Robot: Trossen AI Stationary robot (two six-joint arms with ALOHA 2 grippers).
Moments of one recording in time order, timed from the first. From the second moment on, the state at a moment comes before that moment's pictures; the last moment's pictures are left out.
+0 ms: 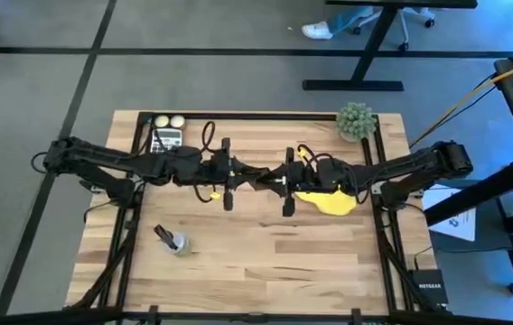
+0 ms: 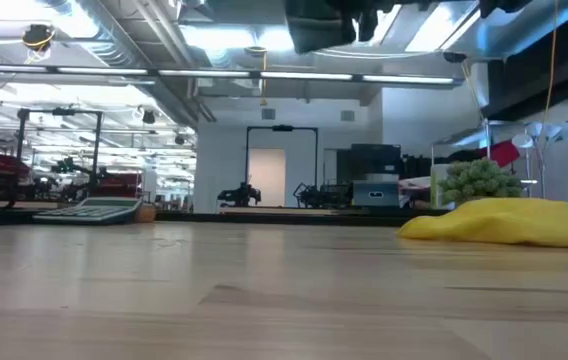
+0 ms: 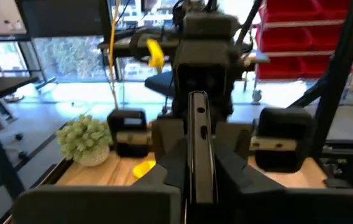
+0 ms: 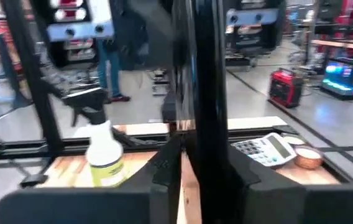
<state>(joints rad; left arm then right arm) -0.11 1.33 1.08 0.16 -0.23 0.04 0.12 1.36 0.82 0.50 0.16 0.04</state>
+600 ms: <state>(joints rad) -0.09 1.33 1.08 -0.02 -0.27 0.01 0.09 1.23 0.91 -1.05 0.40 0.73</state>
